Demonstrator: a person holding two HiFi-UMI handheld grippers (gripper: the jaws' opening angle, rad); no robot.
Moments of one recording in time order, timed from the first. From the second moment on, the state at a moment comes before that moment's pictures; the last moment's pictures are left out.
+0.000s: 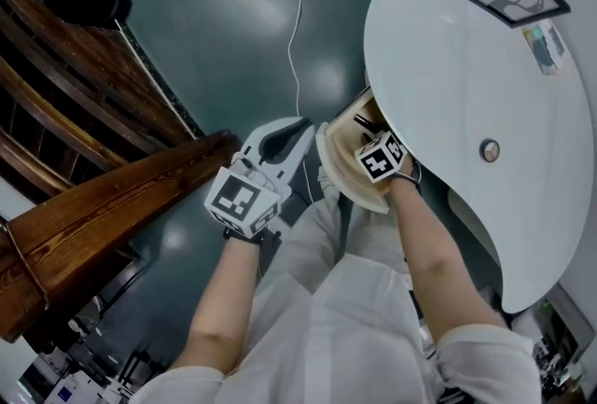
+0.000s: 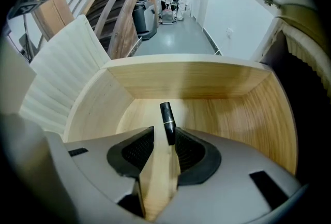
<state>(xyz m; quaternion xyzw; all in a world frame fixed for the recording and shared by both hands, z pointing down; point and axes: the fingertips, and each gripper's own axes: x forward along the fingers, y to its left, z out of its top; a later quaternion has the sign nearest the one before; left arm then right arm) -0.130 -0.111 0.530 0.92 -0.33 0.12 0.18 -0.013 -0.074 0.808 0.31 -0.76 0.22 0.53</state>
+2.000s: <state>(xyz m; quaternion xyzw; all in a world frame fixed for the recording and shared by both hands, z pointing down) 0.013 -0.102 0.408 0.97 -0.19 0.08 0.12 0.200 -0.030 0.537 0.54 -0.70 0.23 0.41</state>
